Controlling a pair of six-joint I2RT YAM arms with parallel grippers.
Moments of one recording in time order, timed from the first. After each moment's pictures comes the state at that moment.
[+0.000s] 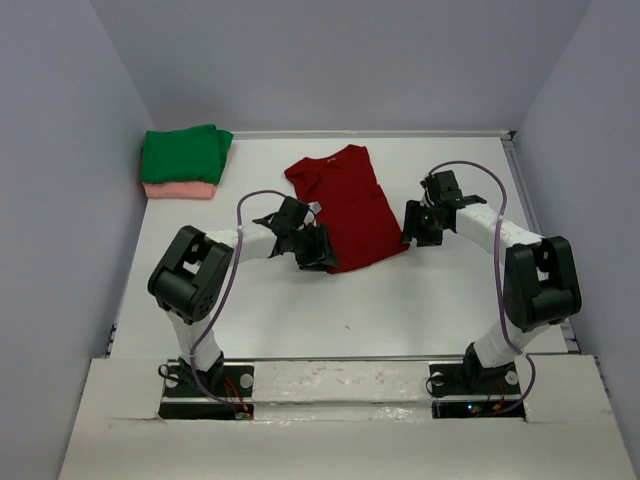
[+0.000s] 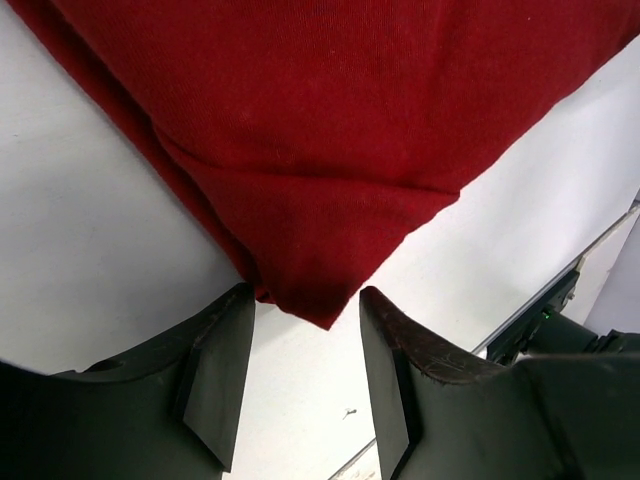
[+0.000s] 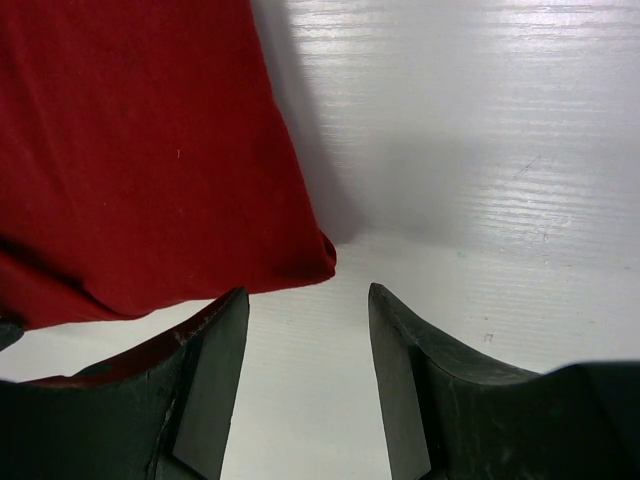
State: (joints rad) left arm -0.56 1.79 0.98 -0.15 0.43 -0.70; right arm 0.22 1.65 1.08 -0.51 -0.15 0.35
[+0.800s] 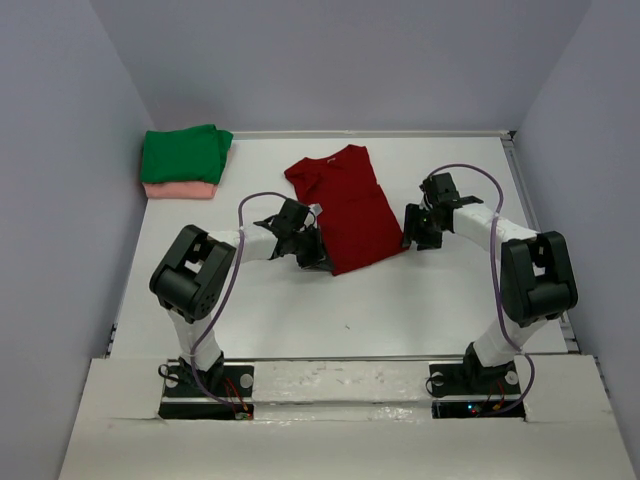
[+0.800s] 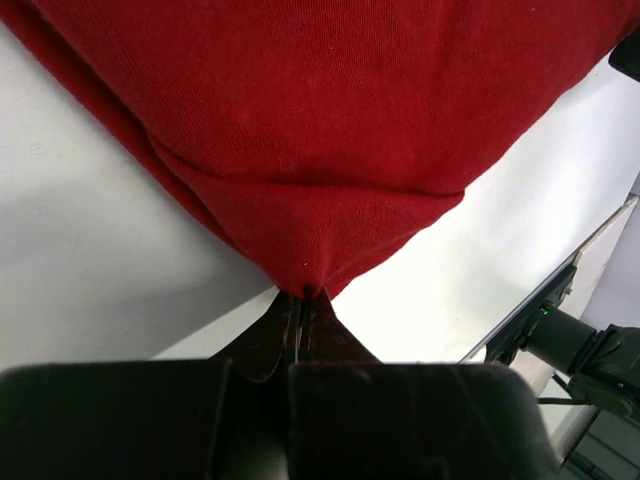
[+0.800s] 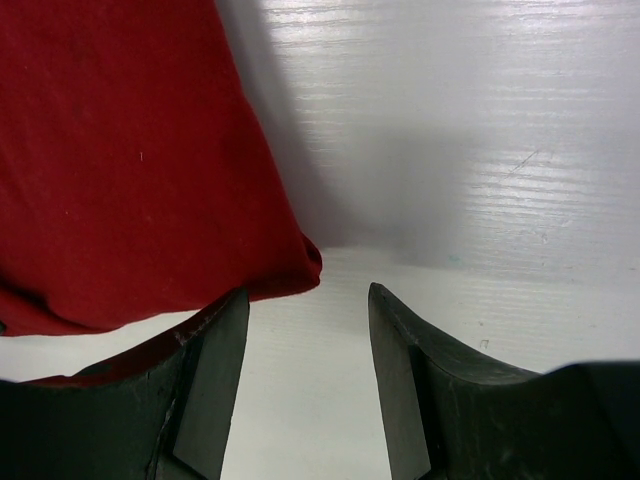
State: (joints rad) left arm -0.56 1.80 0.96 -0.10 0.45 -0.71; right arm 0.22 1.68 1.08 -0.51 -0.14 0.35
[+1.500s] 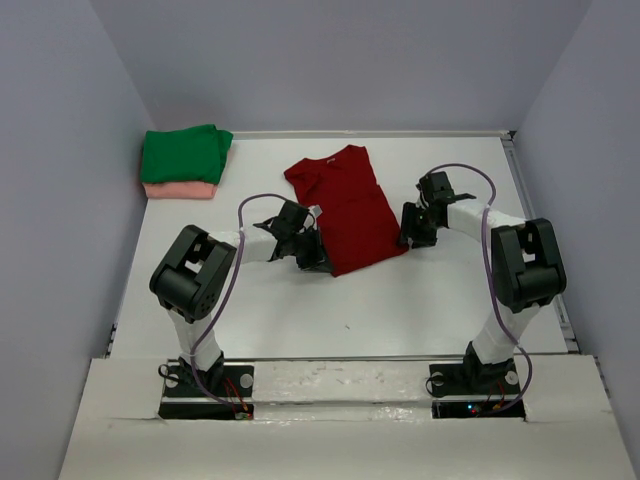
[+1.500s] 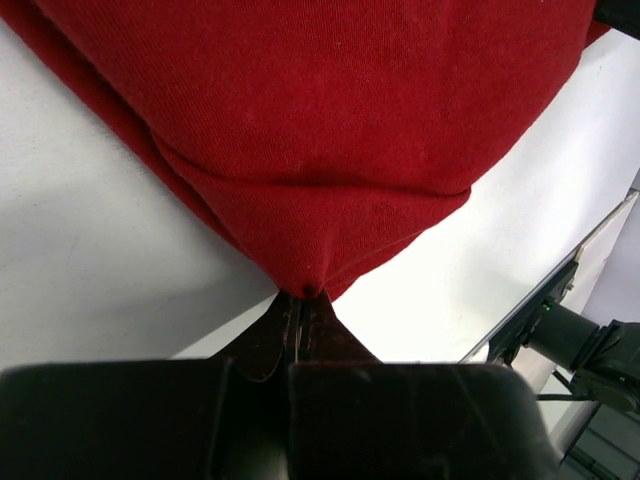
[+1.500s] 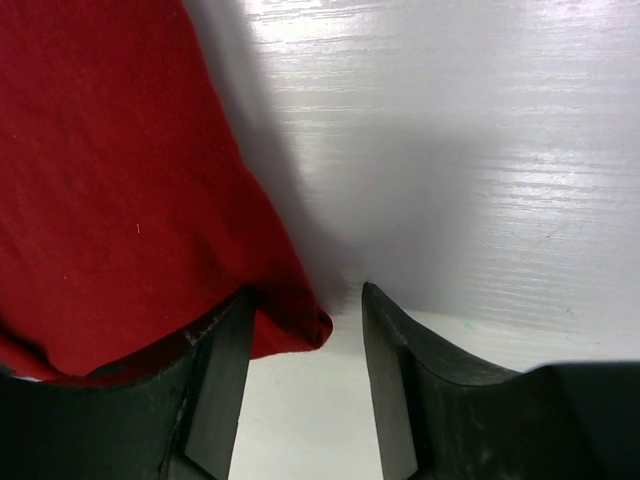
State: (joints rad) left arm -0.56 1.80 0.94 -0.07 0.46 -0.71; right arm 0.21 1.79 1.12 -0.45 -0.15 0.36
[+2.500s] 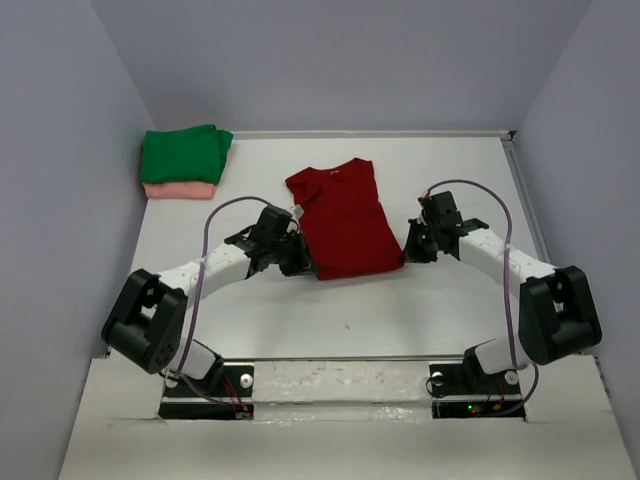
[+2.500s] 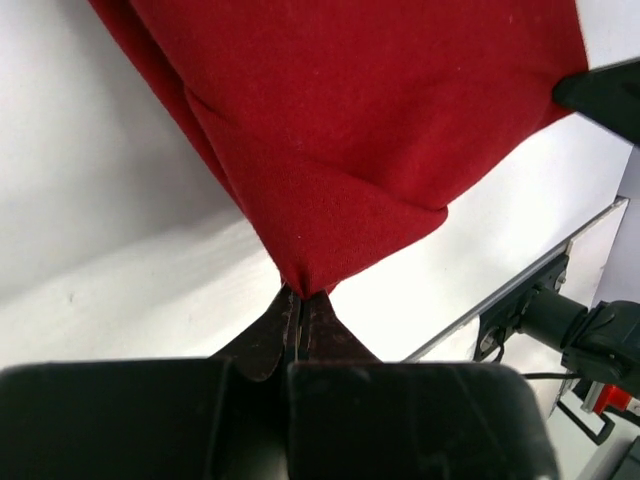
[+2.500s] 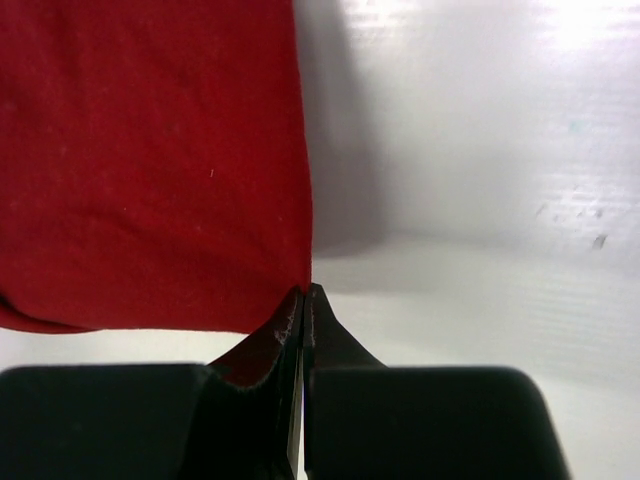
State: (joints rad) left arm -0.56 1.47 0.81 -0.22 0.35 -0.73; right arm 0.29 1.48 0.90 -0.44 -0.17 0.47
